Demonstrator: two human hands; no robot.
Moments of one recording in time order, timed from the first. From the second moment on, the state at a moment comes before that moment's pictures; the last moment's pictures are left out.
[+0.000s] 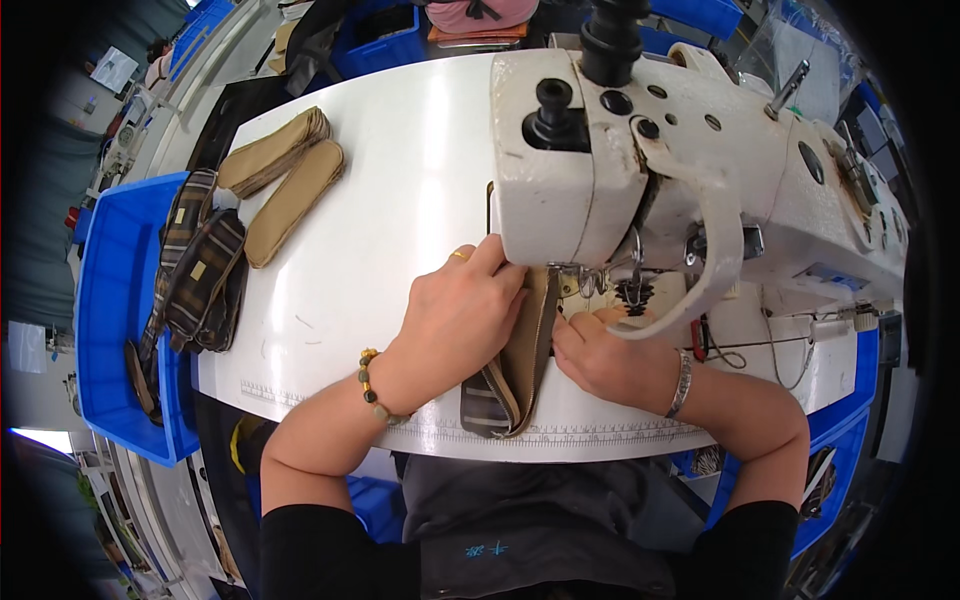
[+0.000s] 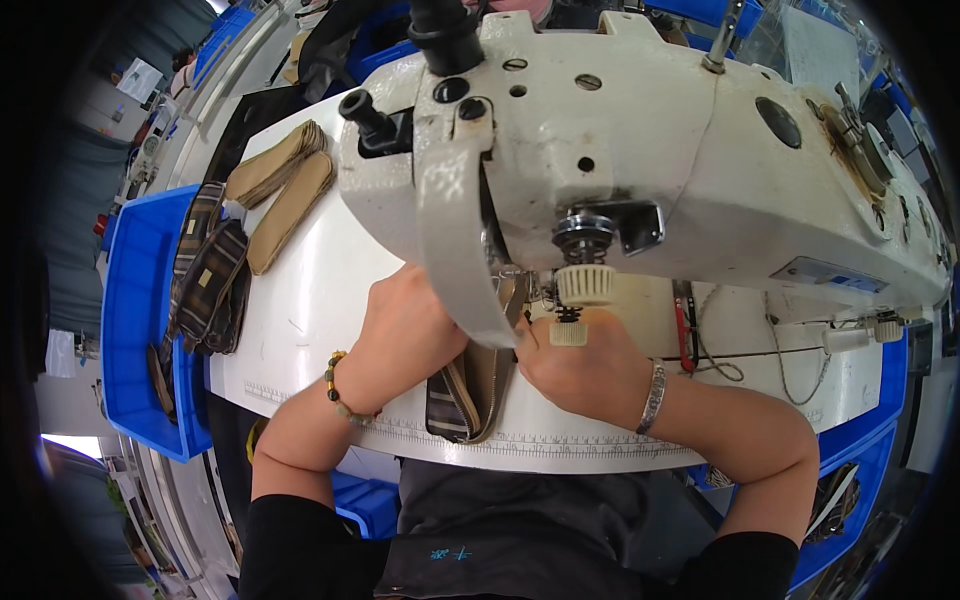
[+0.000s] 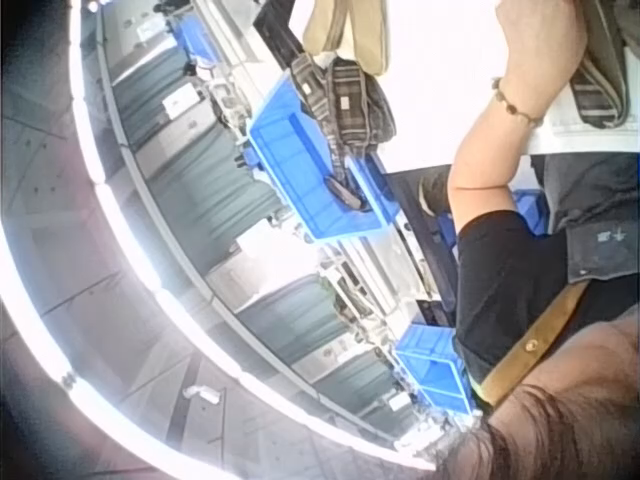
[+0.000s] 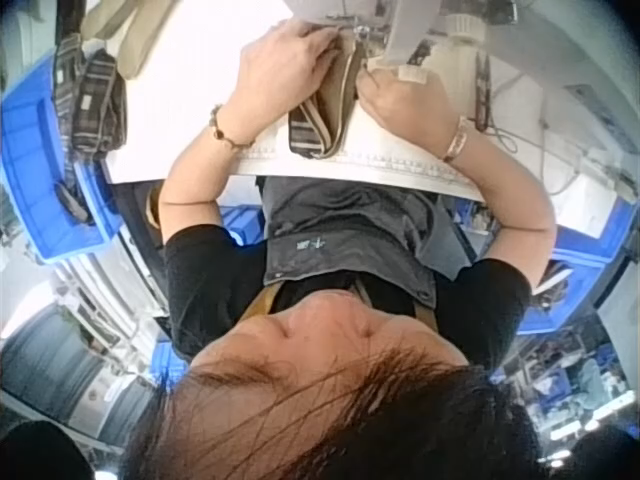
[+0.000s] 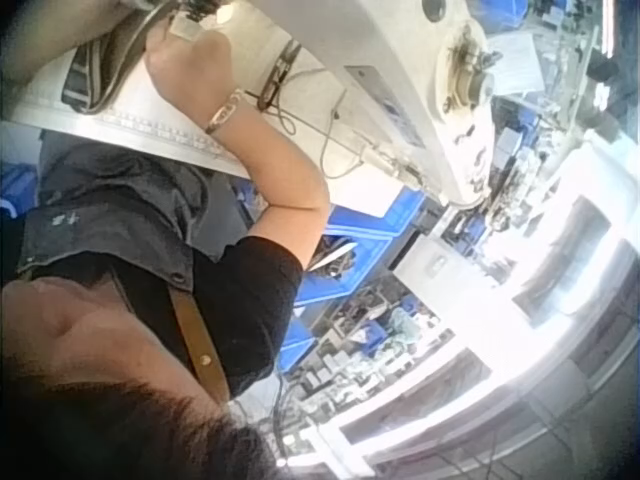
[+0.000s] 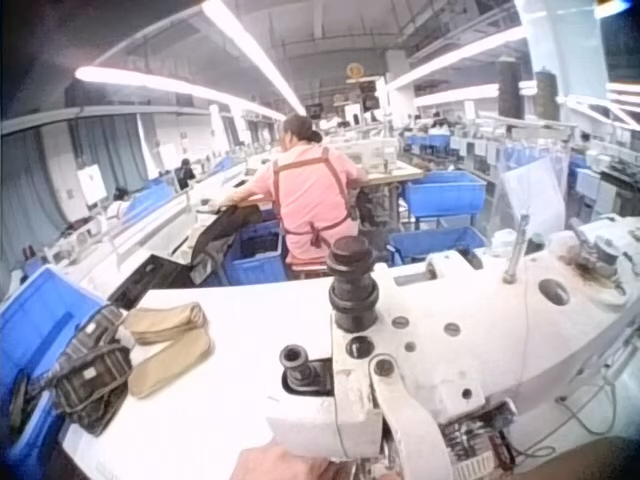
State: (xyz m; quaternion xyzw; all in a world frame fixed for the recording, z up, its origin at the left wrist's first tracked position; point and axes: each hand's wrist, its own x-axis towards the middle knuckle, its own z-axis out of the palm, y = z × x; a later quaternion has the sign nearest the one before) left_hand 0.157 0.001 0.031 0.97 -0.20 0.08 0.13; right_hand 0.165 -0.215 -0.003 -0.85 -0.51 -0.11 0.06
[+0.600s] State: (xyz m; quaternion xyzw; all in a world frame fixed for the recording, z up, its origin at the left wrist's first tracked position) left_hand 0.059 0.019 0.028 0.95 -0.11 0.23 0.19; right_hand 0.147 -0.208 0.019 -0.84 -0.46 -0.04 0.27
